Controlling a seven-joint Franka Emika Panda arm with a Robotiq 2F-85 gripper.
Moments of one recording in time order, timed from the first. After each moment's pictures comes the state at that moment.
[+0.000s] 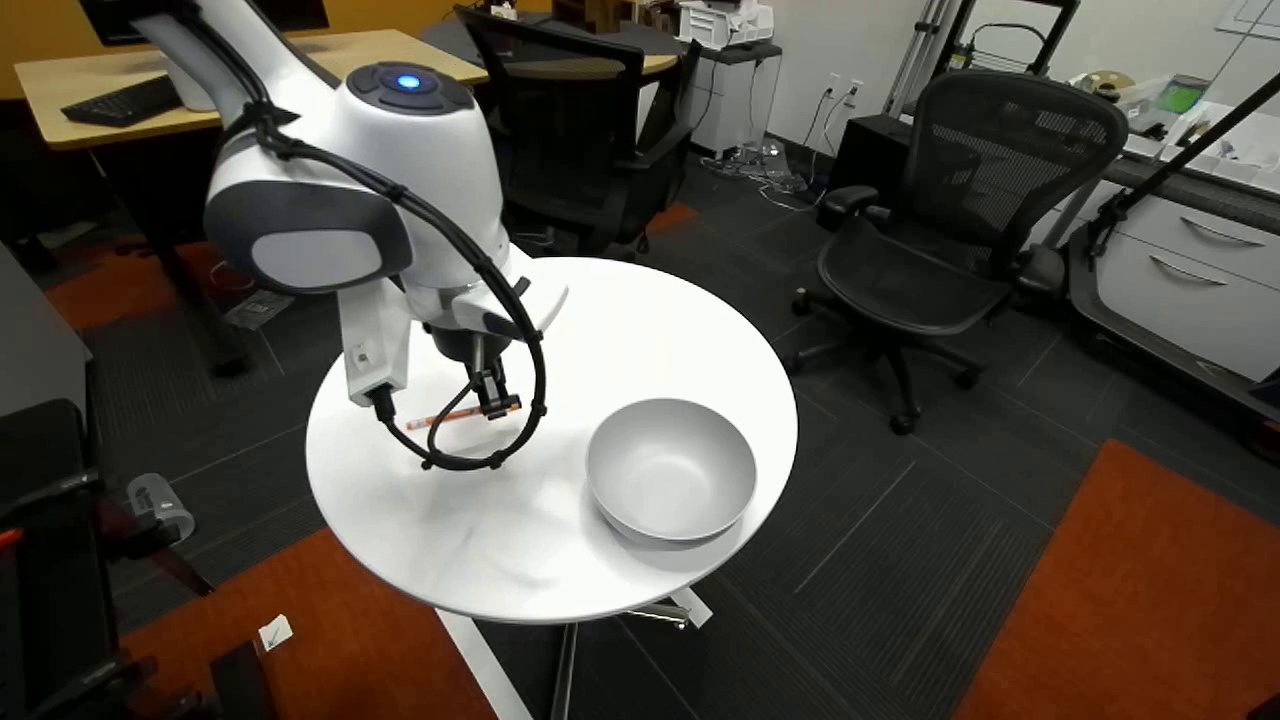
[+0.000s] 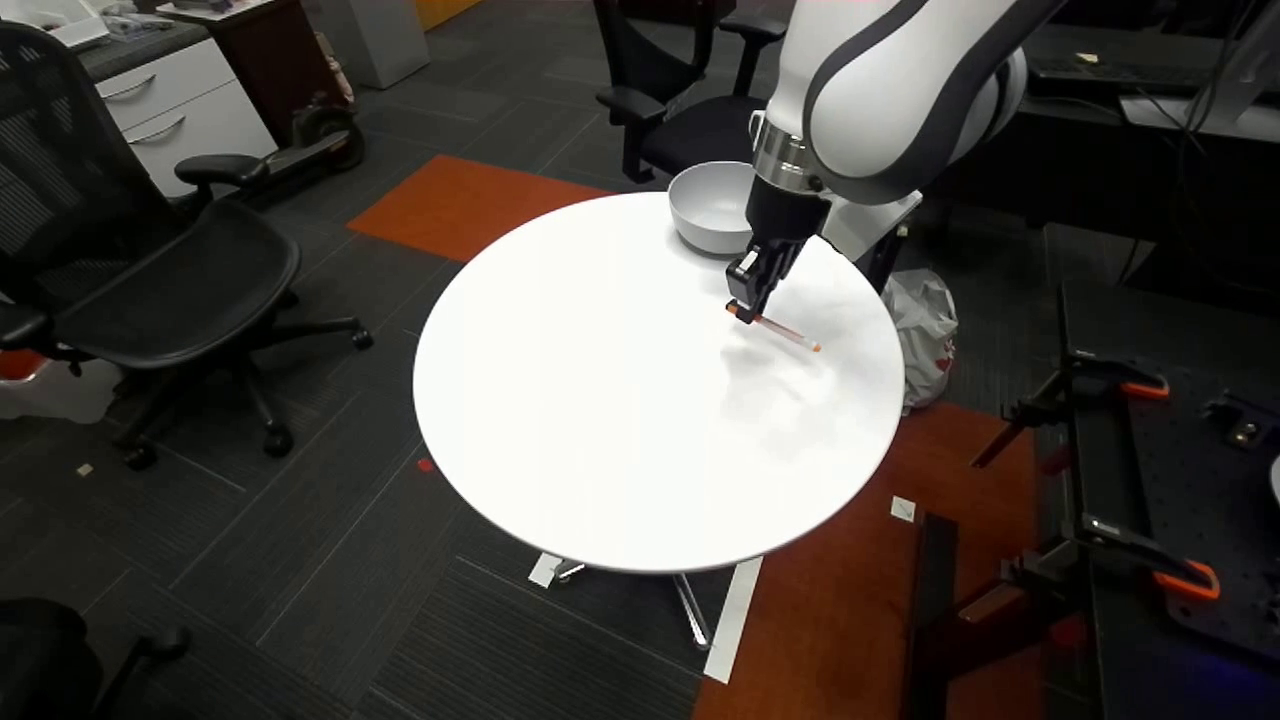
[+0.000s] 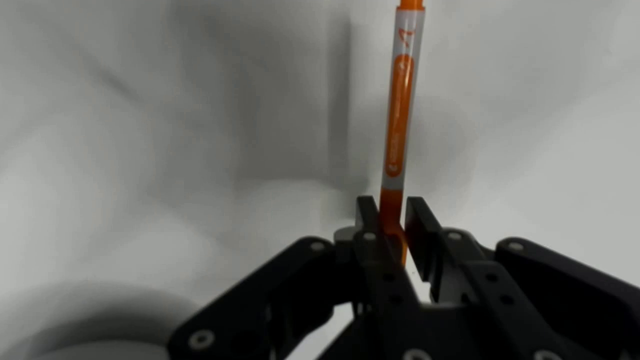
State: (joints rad) arm -0.15 0.45 0.03 -2.28 0.32 2.82 -0.10
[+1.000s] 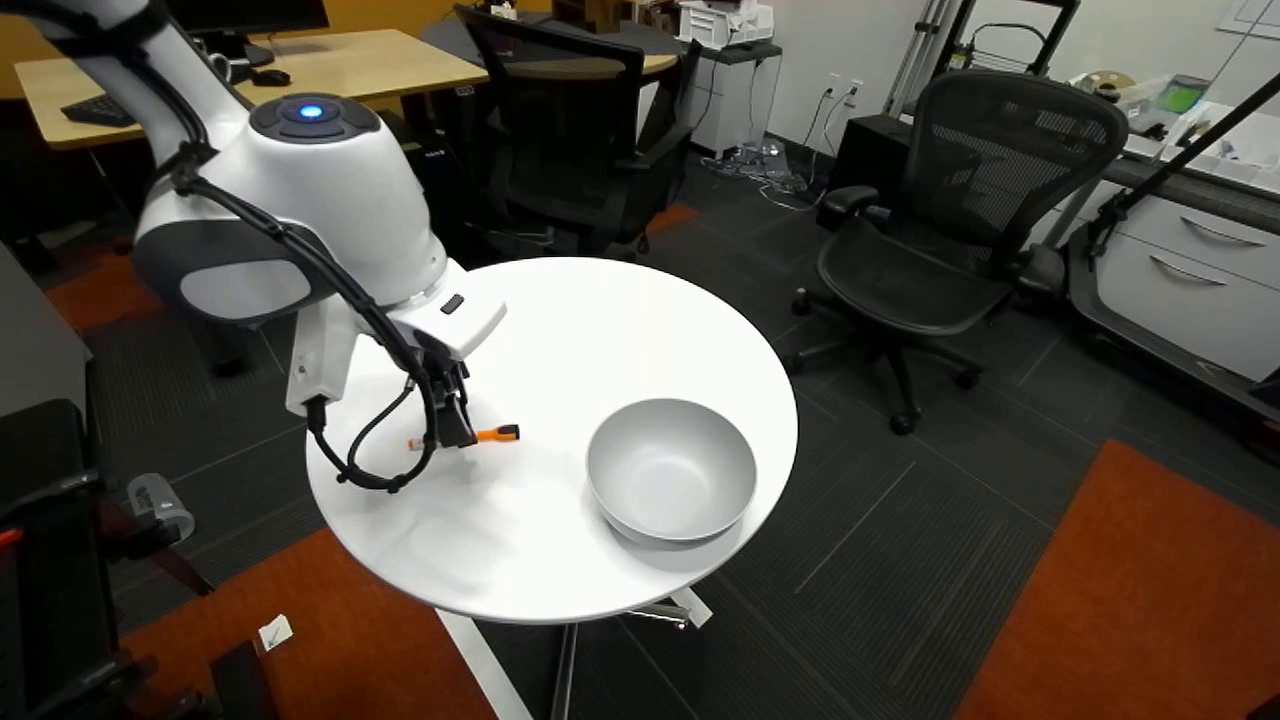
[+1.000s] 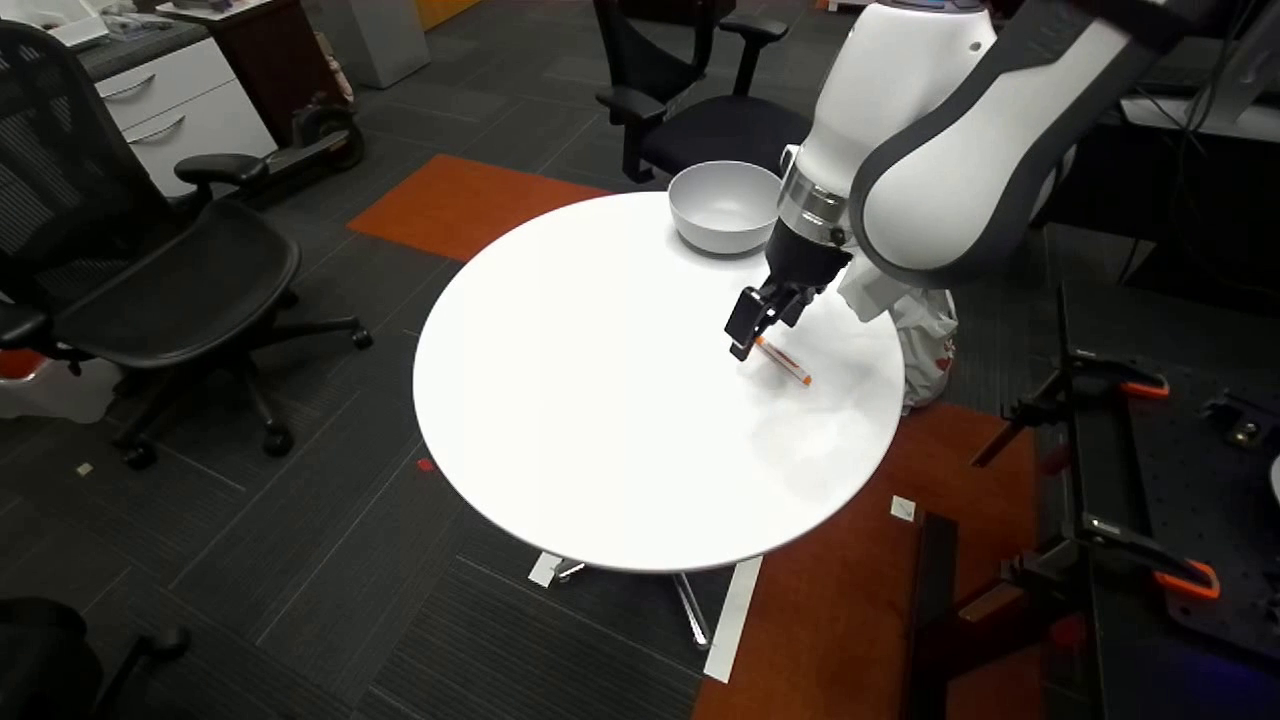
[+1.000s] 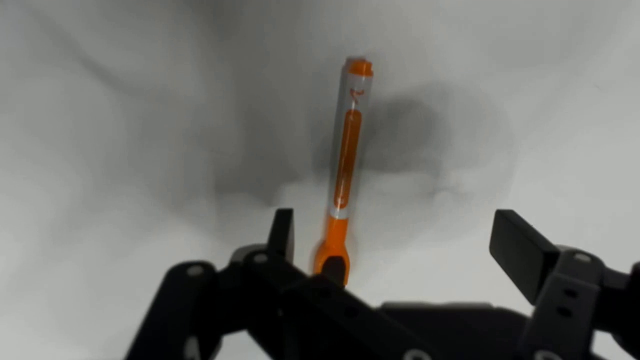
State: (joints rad) arm -0.11 0.45 0.07 -2.41 0.32 3.04 0.06
